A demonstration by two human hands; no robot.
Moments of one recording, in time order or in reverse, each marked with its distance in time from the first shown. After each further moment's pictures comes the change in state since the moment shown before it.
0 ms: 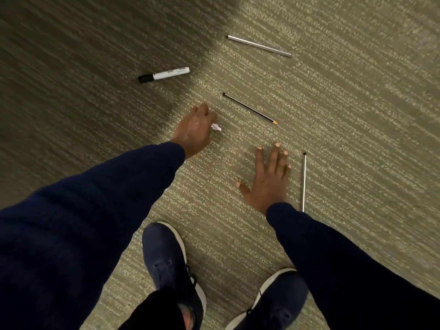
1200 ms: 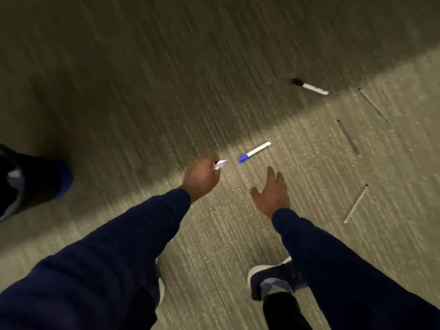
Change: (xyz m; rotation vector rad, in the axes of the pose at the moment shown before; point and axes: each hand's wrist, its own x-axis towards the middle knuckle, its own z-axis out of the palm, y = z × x) left_hand -0.427 -0.082 -0.063 -0.670 0.196 -0.678; right_hand -0.220 -0.227 -0.029 0.124 -0.207 -0.157
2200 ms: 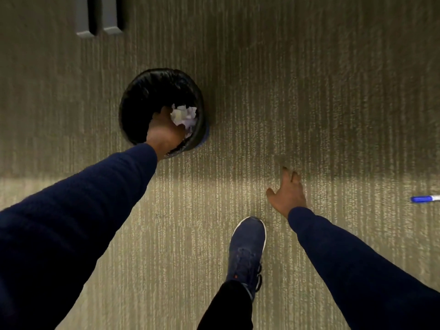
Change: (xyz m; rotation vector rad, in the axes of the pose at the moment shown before) left_hand -0.126 -0.434 -0.263 -0.060 0.403 -0.746; right_hand -0.034 -0.256 0.307 -0.320 -0.225 -0.324
